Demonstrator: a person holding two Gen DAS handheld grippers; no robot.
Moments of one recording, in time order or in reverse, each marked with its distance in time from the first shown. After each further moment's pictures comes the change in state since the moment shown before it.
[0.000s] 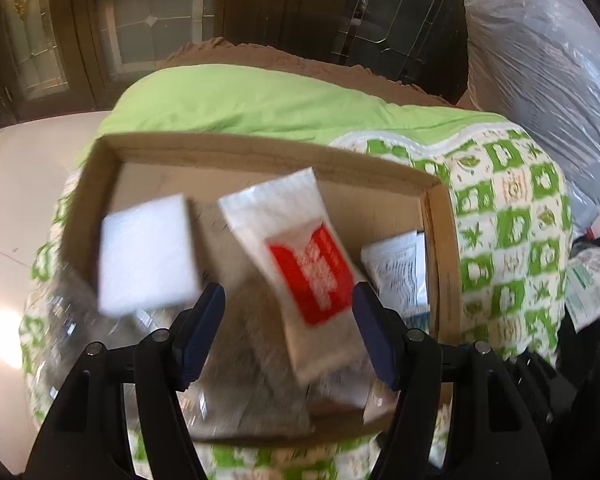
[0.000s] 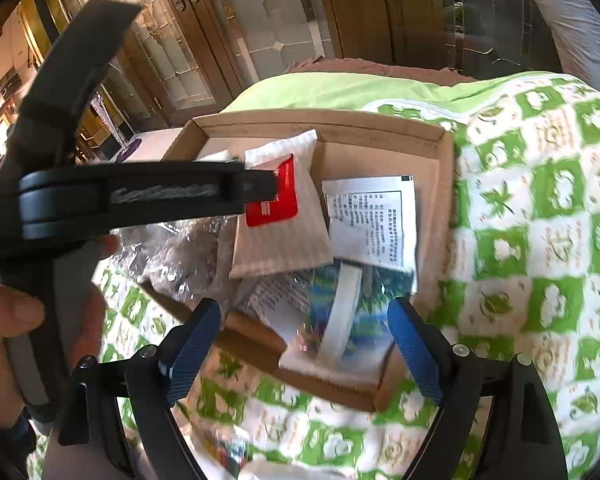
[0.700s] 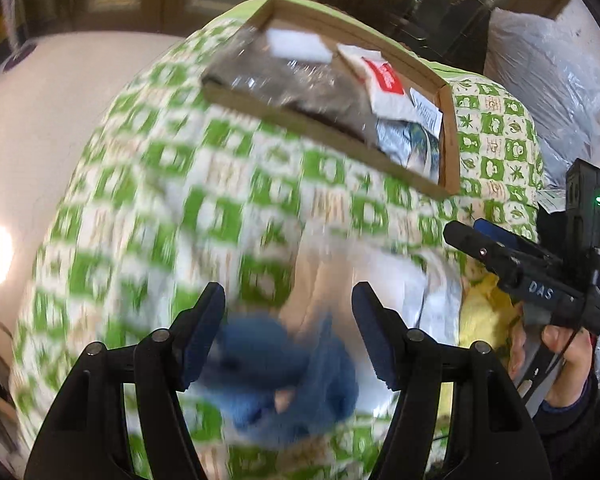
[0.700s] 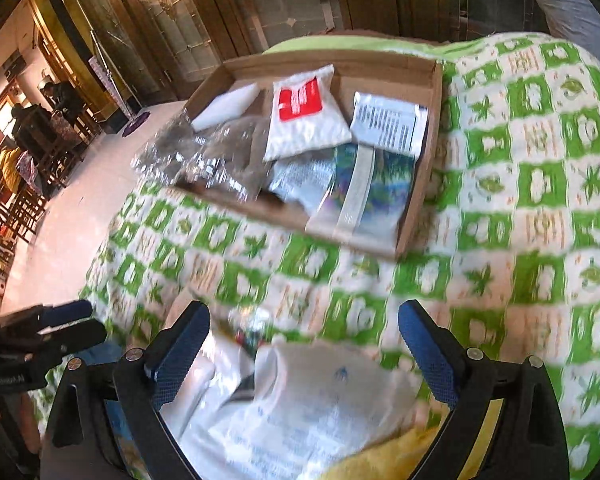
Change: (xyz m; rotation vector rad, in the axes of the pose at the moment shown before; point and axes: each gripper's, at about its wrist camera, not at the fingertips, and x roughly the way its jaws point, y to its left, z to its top) left arm -0.103 0.057 -0.215 -0.247 0.051 -0.018; right arm -0.046 0.016 -0.074 -0.031 0.095 0.012
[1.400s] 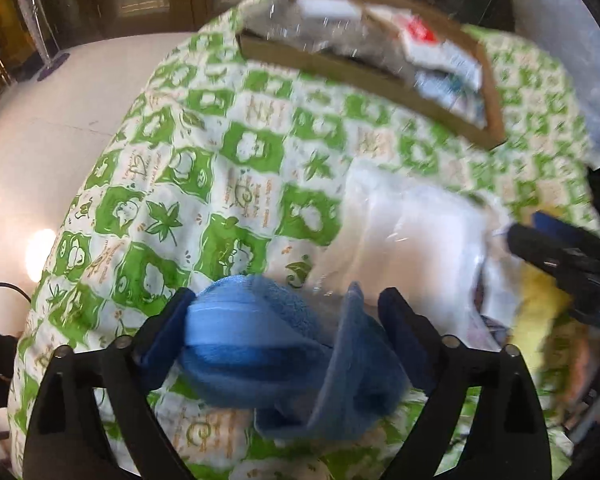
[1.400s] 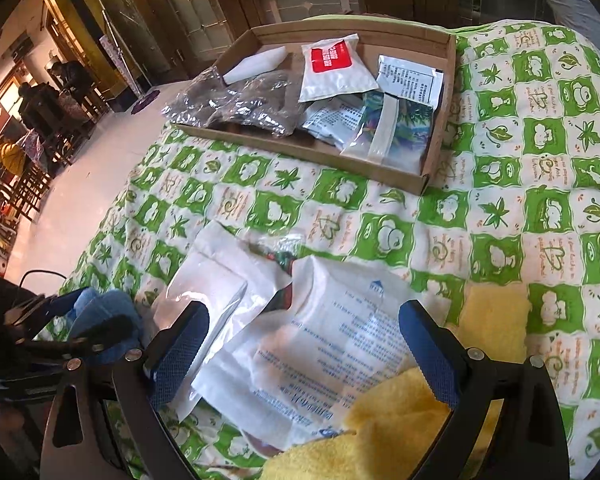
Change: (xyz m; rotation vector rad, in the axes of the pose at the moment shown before) left arm 0.028 -0.006 -0.037 0.040 0.032 0.239; right arm -0.012 0.026 -0.042 -0.039 0.033 -0.002
